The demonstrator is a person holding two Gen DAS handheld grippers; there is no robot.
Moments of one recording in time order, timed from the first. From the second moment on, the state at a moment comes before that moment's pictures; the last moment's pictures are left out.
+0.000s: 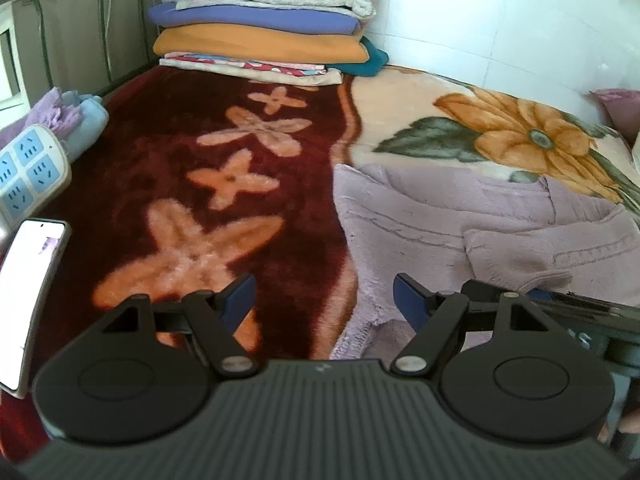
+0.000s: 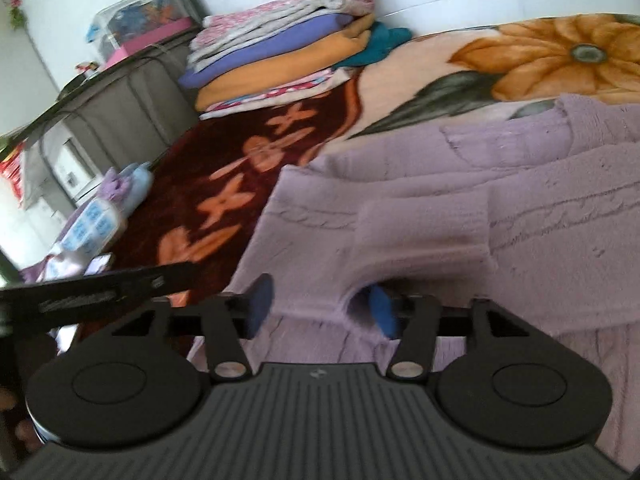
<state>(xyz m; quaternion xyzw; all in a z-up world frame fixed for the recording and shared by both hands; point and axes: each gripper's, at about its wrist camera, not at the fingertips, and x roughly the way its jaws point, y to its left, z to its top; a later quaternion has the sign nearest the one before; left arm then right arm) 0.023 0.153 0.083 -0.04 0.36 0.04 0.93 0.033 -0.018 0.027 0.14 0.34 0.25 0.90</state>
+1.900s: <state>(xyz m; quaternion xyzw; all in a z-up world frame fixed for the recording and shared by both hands) 0.051 0.120 0.058 -0.09 0.33 0.03 0.94 -0.043 -0.223 0.015 0.21 0.34 0.12 0.91</state>
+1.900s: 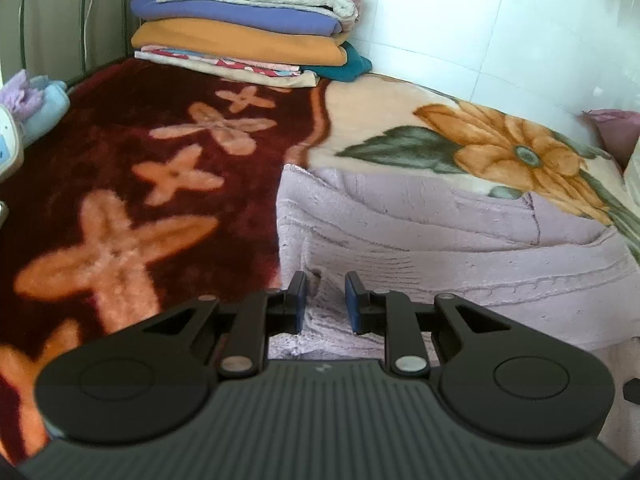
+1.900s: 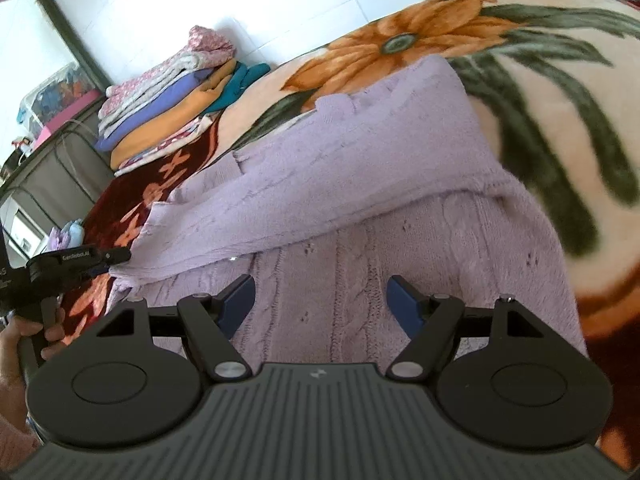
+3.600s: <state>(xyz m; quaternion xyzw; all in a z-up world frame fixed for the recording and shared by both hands) 0.097 0.111 0.052 -0.03 0.29 0.00 0.96 0.115 -0.274 0.000 0.08 0.26 -0.03 0.96</state>
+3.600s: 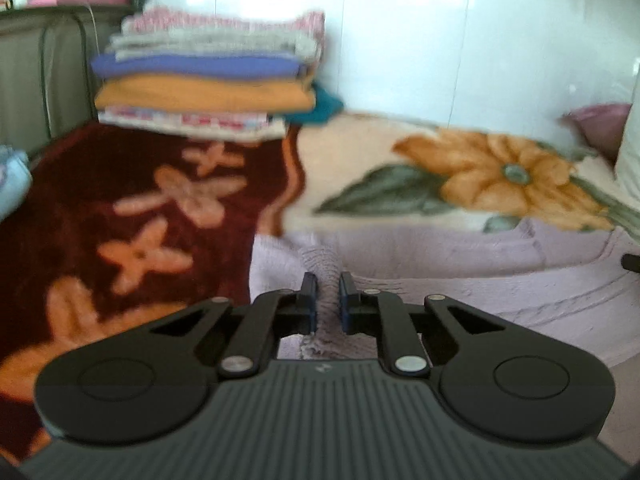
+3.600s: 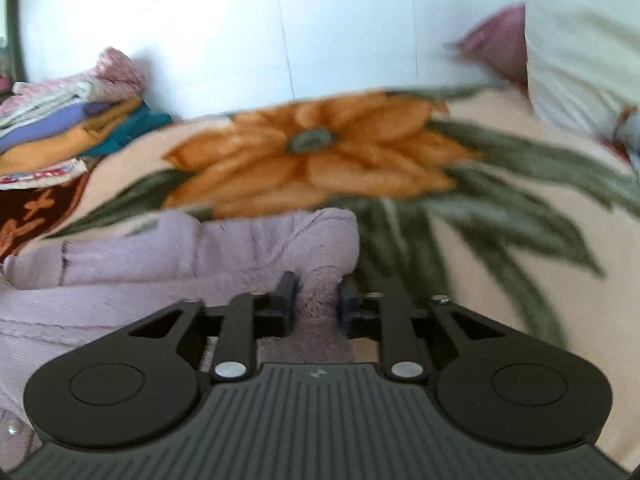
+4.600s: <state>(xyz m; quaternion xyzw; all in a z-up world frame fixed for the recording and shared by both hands) -0.036 0.132 0.107 0.01 0.34 -0.04 0.94 -0.112 -0.226 0.079 0.06 0.30 0.18 0.93</state>
